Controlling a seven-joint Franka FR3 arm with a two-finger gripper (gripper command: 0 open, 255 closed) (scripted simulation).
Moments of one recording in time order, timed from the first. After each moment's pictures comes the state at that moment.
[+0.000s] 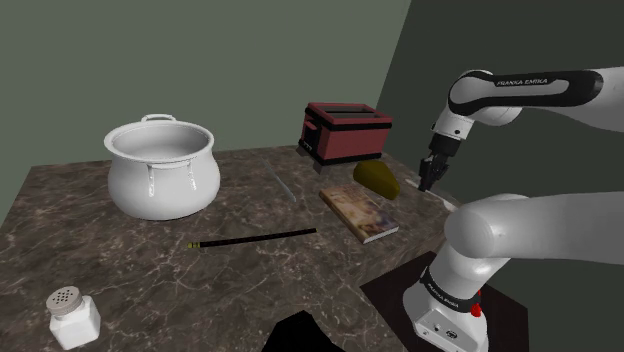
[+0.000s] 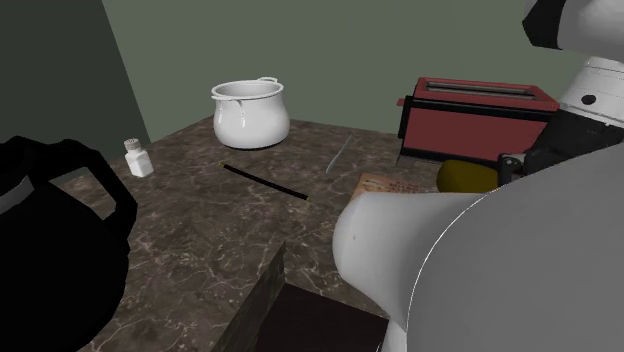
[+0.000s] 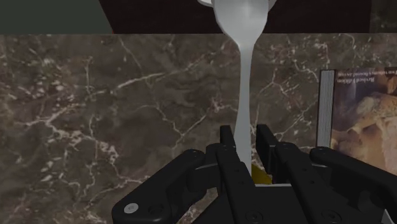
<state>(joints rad) -0.42 -0.87 -0.45 -2.77 -0.18 1.73 -0.29</state>
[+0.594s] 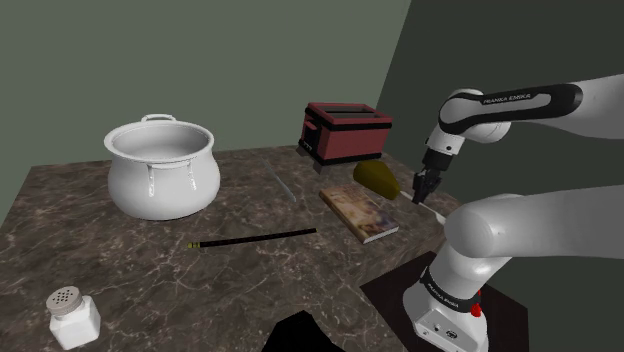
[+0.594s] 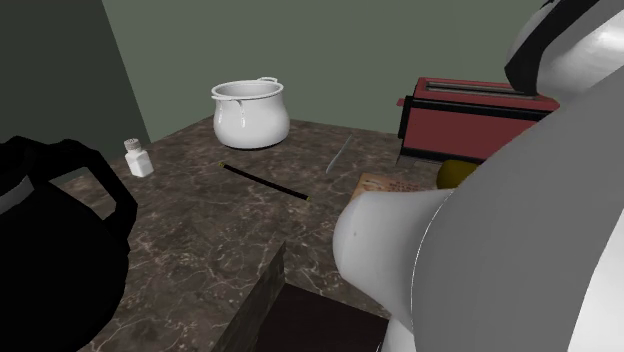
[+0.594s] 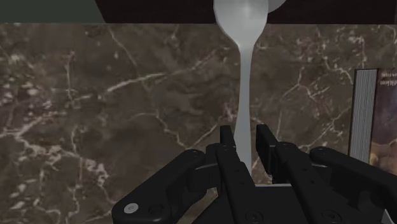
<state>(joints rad) -0.43 -0.81 -0.49 -2.87 -0.21 1.88 -0.31</state>
